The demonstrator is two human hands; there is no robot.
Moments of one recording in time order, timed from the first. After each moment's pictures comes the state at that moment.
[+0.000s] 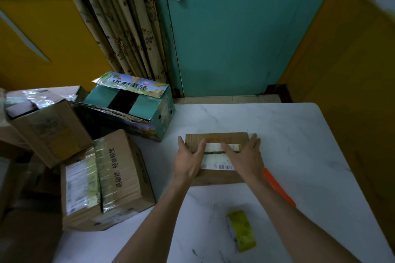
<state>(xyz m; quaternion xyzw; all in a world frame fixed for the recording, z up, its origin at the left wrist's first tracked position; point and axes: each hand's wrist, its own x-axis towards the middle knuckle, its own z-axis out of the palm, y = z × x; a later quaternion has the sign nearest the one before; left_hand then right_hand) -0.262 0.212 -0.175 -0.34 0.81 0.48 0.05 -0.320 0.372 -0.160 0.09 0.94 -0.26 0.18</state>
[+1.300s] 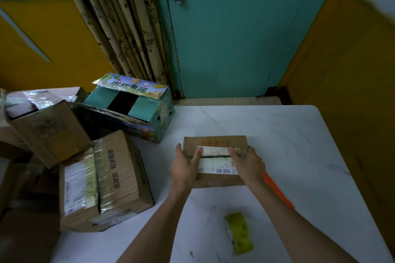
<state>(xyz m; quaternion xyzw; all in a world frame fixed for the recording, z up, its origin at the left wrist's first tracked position) -0.251 0.220 -0.185 -0.38 0.82 0.43 -0.01 -0.320 0.392 -0.182 0.08 0.94 -0.30 0.14</state>
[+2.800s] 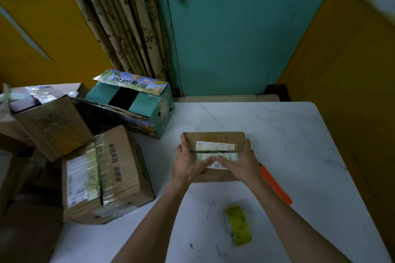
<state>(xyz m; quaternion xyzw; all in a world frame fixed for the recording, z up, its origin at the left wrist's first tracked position) -0.246 0.215 -0.185 -0.27 0.87 0.42 0.07 -0.306 0.394 -0.180 0.03 0.90 -0.38 0.20</state>
